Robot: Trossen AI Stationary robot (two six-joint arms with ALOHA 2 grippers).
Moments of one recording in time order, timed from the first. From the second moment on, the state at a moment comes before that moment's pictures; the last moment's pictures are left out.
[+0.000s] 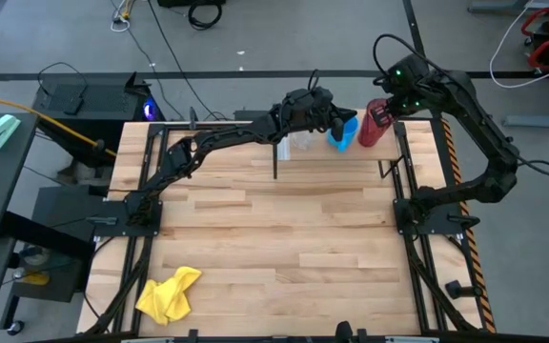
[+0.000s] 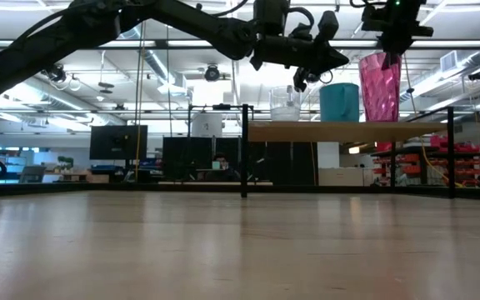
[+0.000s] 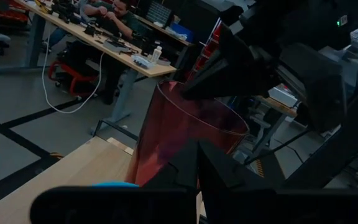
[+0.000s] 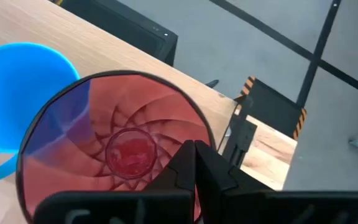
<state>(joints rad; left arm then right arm) 0.36 2.37 2.19 0.21 0.14 -0.45 -0.89 1.25 1.61 -1.42 0.26 0.13</state>
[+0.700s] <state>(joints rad) 0.35 2.37 2.19 0.20 0.14 -0.45 -0.89 1.25 1.61 -1.42 0.31 0.16</state>
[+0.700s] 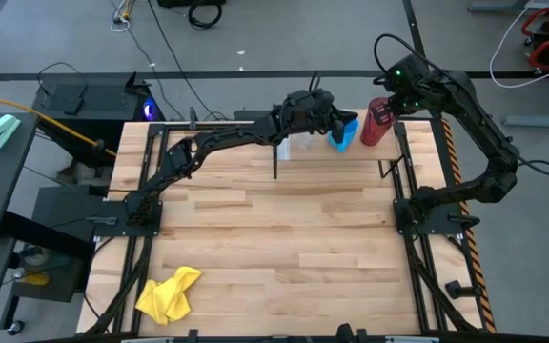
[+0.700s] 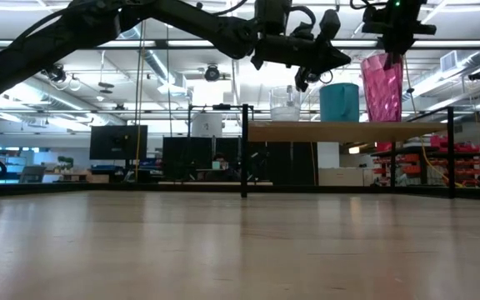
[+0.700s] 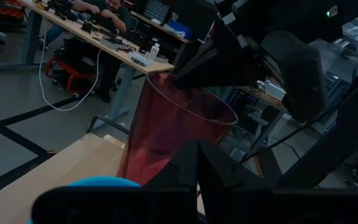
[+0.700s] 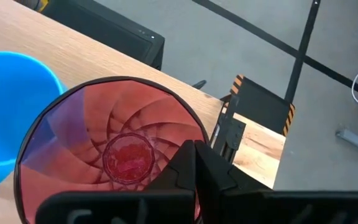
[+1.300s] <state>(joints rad) 0.34 2.37 2.19 0.18 0.16 -0.46 -0.86 1.25 1.61 -1.43 0.37 0.26</state>
